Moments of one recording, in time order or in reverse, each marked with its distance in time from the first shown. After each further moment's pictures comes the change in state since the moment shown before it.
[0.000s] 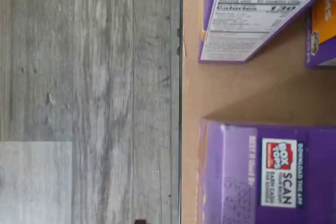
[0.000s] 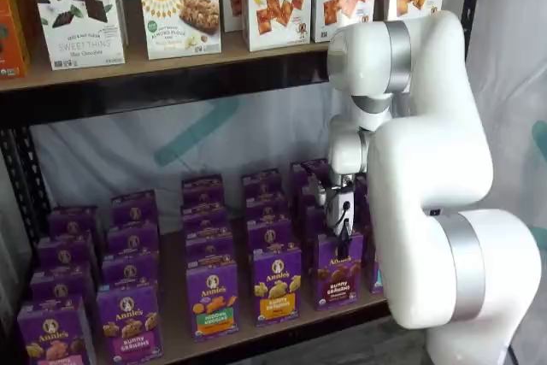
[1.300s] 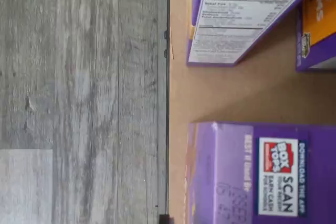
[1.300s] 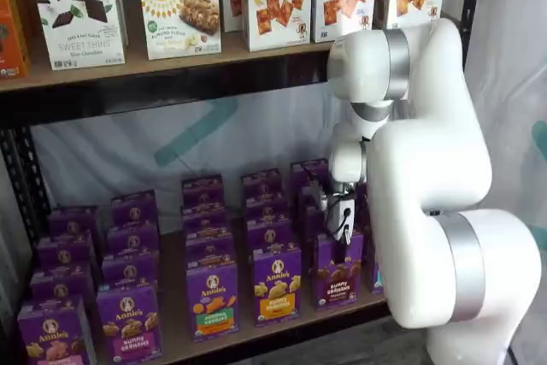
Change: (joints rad) arm -0.005 0.040 -0.011 0.074 -0.059 -0.071
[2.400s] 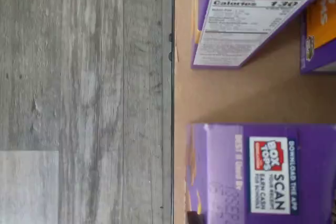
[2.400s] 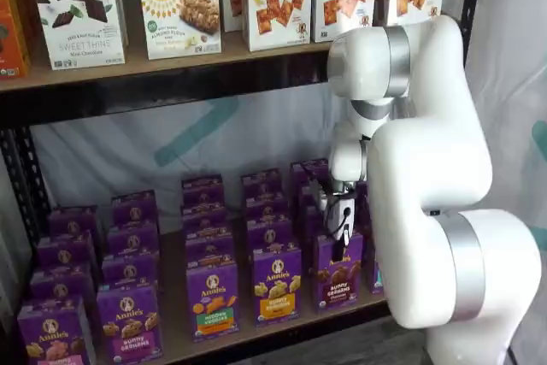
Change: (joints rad) arm 0.003 -0.017 0.019 -0.001 0.007 0.003
